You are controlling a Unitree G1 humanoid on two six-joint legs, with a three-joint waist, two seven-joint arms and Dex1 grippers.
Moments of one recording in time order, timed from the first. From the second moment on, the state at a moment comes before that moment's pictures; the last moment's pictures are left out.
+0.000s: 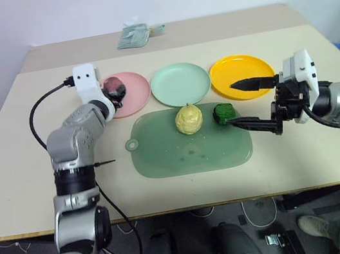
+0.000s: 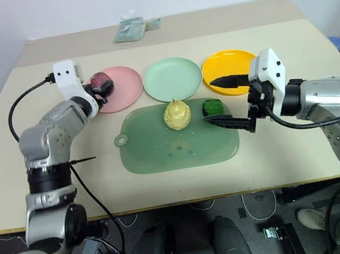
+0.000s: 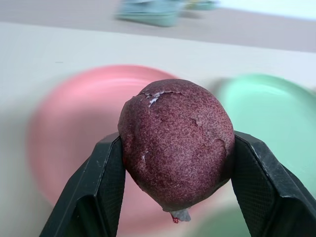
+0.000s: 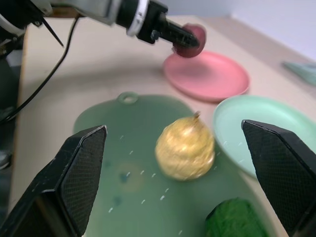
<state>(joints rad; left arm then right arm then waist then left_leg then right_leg) -0.88 0.29 0.18 0.37 -0.34 0.73 -0.04 -0.41 -0.84 -0.16 -0.30 0.61 0.51 1.03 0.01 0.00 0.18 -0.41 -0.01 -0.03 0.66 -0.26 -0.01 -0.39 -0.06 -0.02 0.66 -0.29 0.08</state>
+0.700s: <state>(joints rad) -0.47 0.37 0.16 -0.01 -0.42 0.46 -0.48 -0.47 -0.76 -0.10 -0.27 0.57 0.50 0.96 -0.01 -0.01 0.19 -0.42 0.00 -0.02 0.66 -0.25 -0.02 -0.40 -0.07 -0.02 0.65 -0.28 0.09</state>
